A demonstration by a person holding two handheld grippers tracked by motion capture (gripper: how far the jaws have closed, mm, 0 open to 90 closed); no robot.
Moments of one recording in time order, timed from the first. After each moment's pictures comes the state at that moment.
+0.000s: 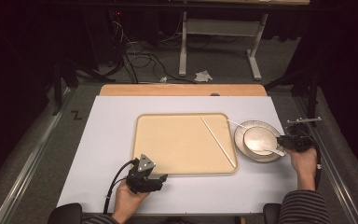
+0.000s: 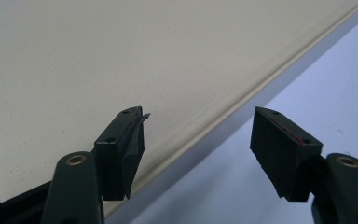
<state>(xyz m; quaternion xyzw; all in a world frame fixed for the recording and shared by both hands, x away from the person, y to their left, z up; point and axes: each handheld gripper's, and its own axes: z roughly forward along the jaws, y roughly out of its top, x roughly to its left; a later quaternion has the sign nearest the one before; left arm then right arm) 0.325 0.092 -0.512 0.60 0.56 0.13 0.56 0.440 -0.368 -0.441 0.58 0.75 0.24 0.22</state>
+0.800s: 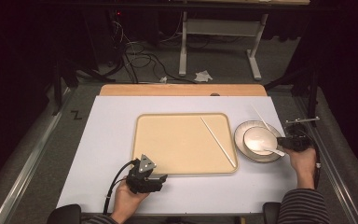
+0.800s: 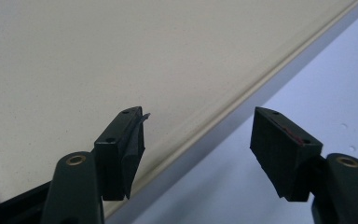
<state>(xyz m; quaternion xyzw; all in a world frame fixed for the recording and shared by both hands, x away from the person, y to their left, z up) 0.321 0.095 -0.514 0.60 0.56 0.13 0.55 0.459 -0.370 -0.454 0.58 0.76 0.24 0.18</state>
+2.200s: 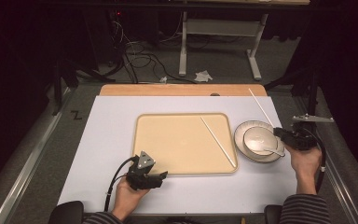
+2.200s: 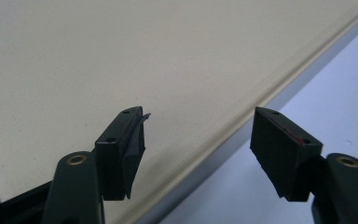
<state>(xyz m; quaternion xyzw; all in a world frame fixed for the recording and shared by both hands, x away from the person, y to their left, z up) 0.324 0.090 -0.515 0.62 0.55 0.13 0.55 0.440 -0.372 -0.432 0.57 0.73 0.31 0.21</state>
